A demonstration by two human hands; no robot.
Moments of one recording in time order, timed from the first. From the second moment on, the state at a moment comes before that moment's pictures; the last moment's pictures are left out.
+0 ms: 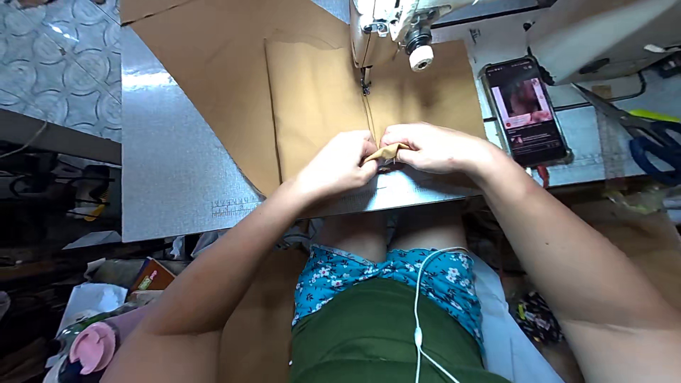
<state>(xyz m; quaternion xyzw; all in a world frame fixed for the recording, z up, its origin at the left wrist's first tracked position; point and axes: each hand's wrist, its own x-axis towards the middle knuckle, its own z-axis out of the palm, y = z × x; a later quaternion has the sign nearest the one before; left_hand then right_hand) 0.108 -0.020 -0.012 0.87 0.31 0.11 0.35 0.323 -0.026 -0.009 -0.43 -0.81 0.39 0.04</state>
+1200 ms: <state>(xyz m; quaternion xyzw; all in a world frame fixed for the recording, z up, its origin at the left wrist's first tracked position) 0.104 -0.025 -0.017 0.91 0.31 0.05 0.28 0.381 -0.064 0.029 -0.70 -0.71 0.04 0.13</state>
